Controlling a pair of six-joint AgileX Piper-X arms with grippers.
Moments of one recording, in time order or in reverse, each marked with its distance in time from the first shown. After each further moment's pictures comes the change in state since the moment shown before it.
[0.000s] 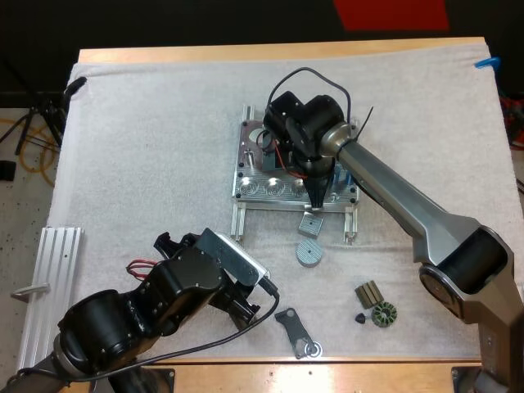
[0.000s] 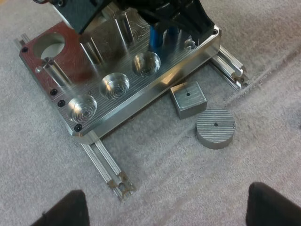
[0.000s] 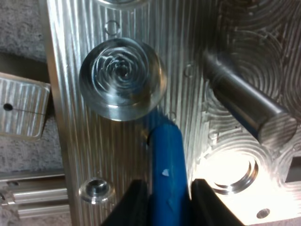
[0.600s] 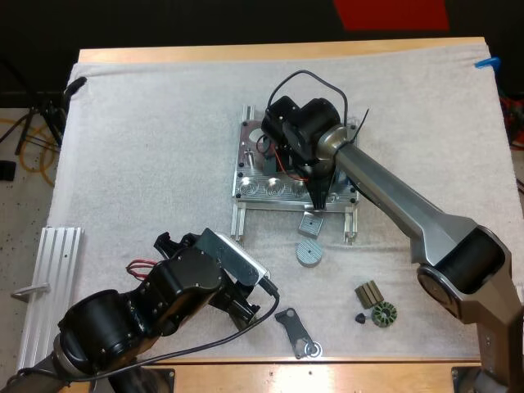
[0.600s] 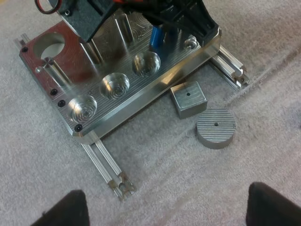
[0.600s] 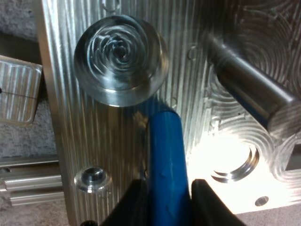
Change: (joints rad) left arm 0.000 0.000 0.000 0.000 0.000 0.005; right arm 0.007 0.007 0.008 0.011 0.062 0.000
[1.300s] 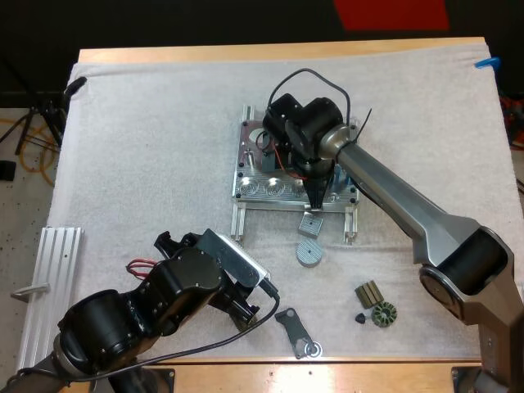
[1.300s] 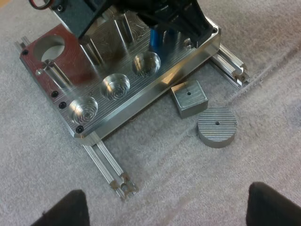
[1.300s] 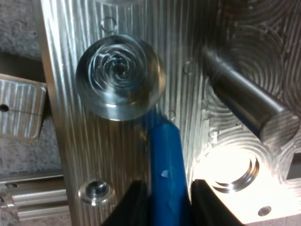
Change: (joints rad) left arm 0.000 0.000 0.000 0.000 0.000 0.017; right arm 0.000 -0.009 0.007 -0.035 -0.053 0.021
